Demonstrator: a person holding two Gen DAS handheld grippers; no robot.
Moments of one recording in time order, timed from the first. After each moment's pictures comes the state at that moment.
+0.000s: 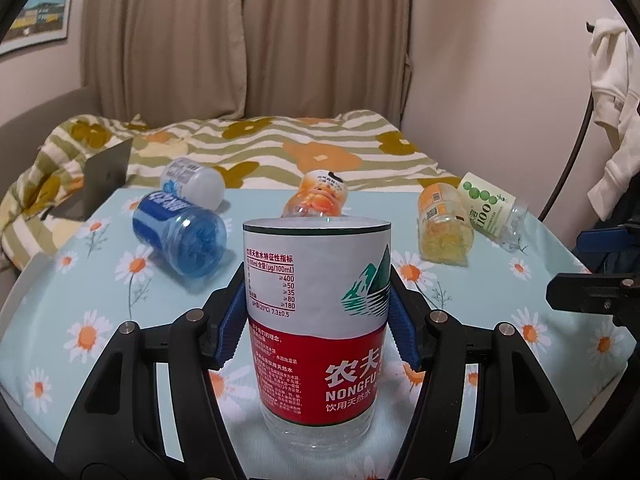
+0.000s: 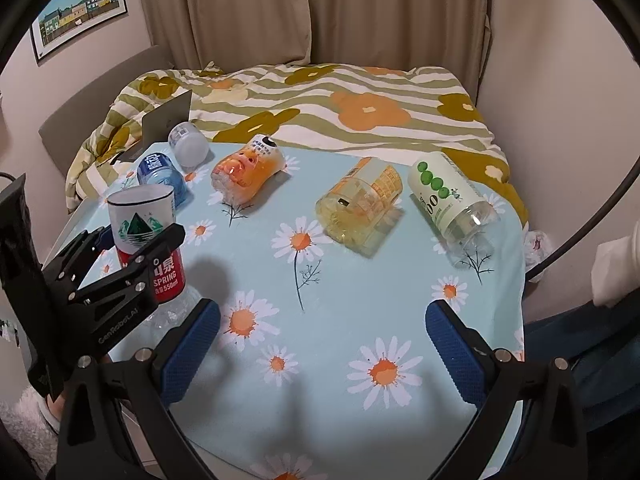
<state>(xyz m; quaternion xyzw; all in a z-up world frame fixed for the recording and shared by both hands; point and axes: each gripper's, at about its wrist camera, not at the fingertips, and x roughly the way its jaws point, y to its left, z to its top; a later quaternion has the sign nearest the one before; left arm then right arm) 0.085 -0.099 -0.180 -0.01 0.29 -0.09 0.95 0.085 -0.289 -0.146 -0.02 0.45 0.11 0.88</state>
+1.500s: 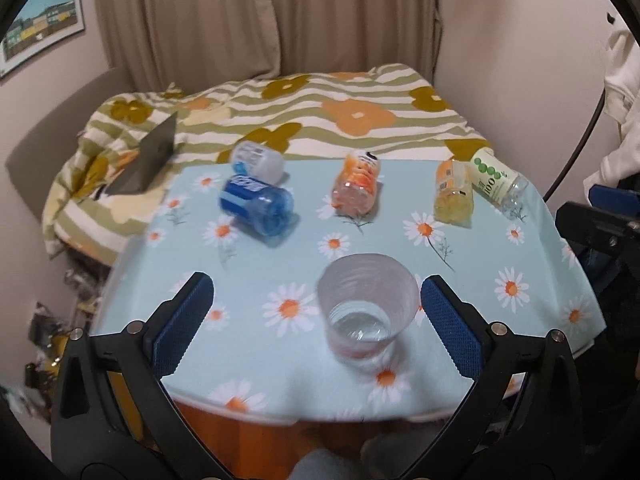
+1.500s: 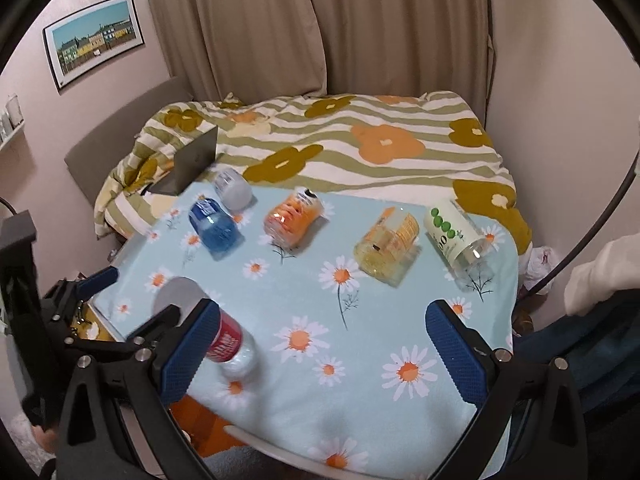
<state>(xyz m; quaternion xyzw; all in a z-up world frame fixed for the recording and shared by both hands) 0.032 -0.078 -0.083 0.04 0.40 -0.02 0.91 0.051 -0.275 -0.070 0.02 0.42 0.13 0.90</state>
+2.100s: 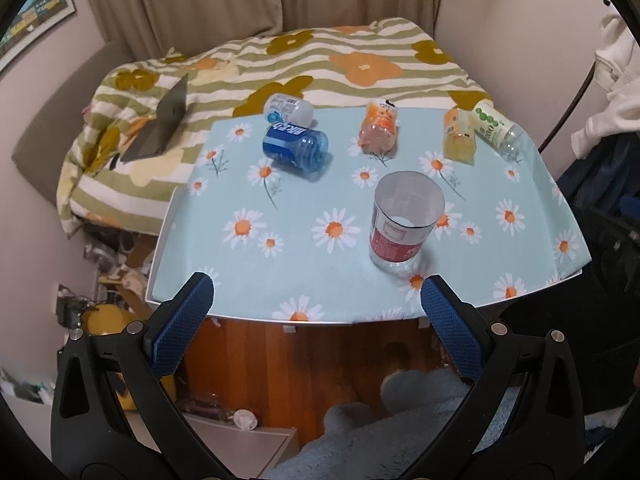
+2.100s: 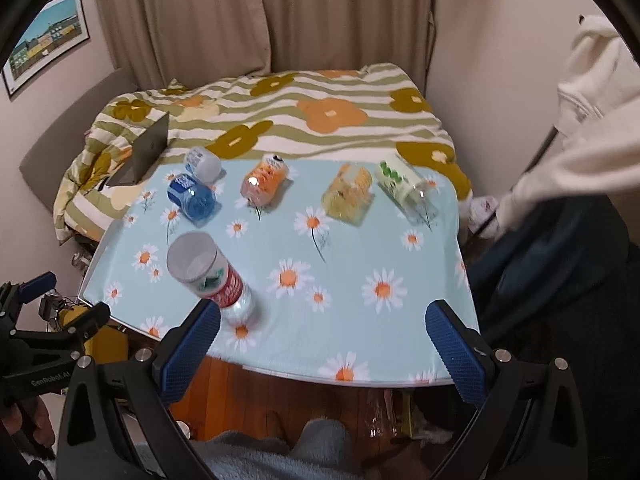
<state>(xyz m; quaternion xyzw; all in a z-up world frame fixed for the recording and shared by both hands) -0.018 -0.026 -0.051 0.06 0.48 -0.03 0.87 -0.019 -0.248 -0.042 0.02 0.47 0.01 0.88</state>
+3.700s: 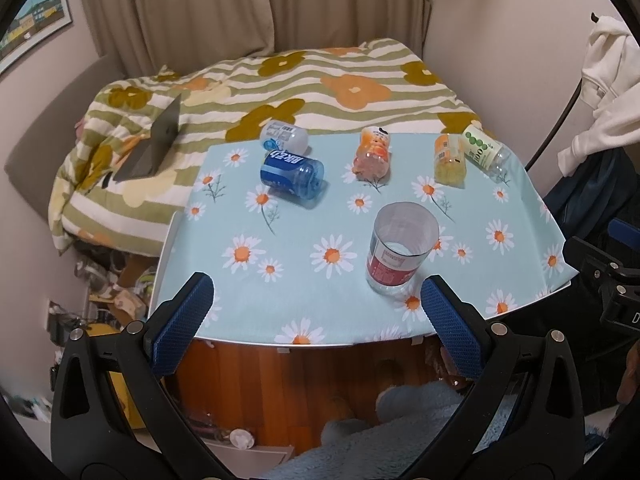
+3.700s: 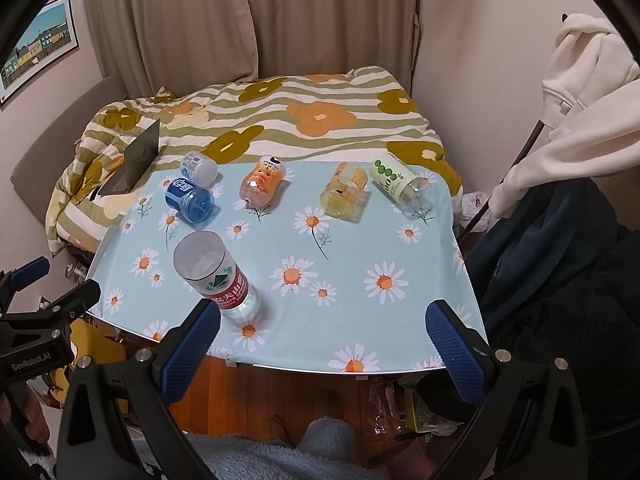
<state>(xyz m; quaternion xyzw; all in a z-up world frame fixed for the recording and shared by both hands) -0.012 -0.016 -0.034 0.05 0.46 -0.05 0.89 -0.030 -0.236 -0.037 0.02 0.47 -0.02 0.88</state>
